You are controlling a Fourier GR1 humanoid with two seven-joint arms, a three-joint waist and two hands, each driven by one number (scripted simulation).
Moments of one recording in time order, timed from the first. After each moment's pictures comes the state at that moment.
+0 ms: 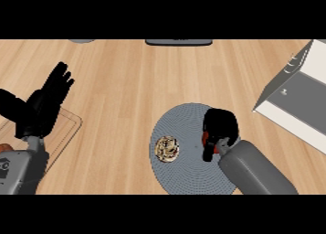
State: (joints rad) left arm -0.26 0.27 0.04 -1.47 0.18 0.05 0.20; right arm -0.48 -0.20 0.56 -1.19 0.77 0.22 0.84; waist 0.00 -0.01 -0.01
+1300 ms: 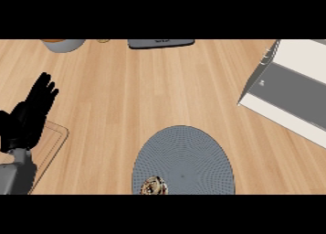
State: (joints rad) left arm -0.17 0.29 0.10 -1.51 0.17 0.06 0.19; right arm 0.23 -0.65 0.93 -2.33 0.78 -0.15 0.24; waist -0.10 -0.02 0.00
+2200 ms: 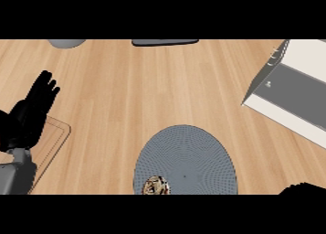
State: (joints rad) left arm -0.17 0.29 0.09 -1.53 0.17 0.05 0.20; right arm 0.37 -0.88 0.47 -2.36 0.71 -0.42 0.18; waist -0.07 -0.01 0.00
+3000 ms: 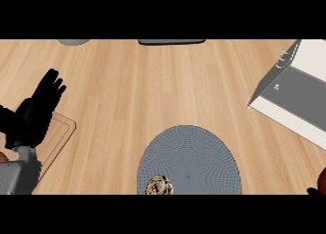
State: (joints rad) left arm -0.19 0.27 0.08 -1.54 0.18 0.04 0.21; right arm 0.33 -0.93 -0.02 -2.27 0.04 -0.31 0.14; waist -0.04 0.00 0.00
